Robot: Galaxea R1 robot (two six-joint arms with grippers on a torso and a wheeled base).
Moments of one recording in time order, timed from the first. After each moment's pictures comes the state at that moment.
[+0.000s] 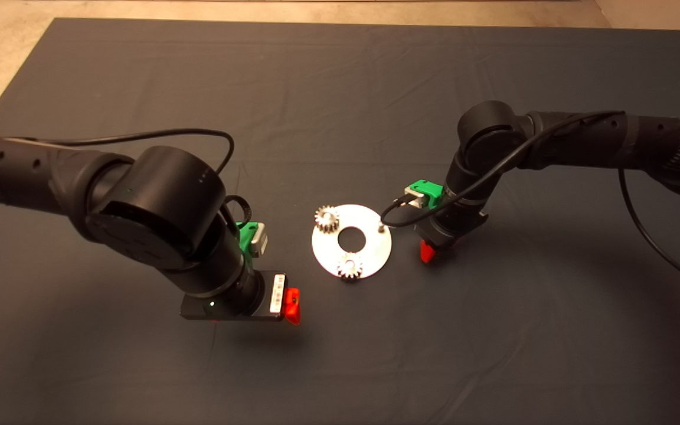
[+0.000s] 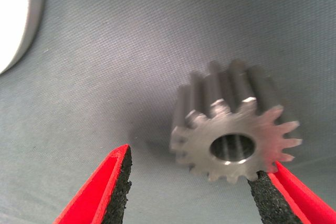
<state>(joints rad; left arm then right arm) -0.38 2.48 -0.63 0.22 1.53 -1.82 0.28 2.65 -1.27 -0.16 -1.53 0.88</state>
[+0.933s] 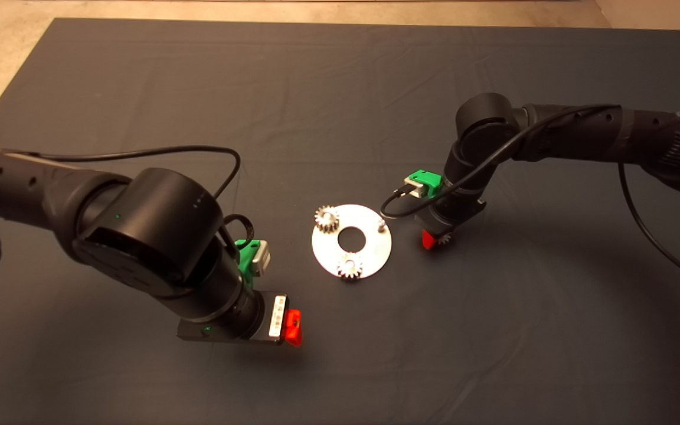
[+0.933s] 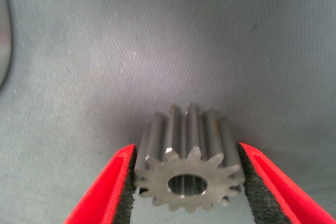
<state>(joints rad) -0.36 2.48 -0.58 0.22 1.53 -1.84 0.29 2.67 -1.32 -0.21 -1.54 0.82</state>
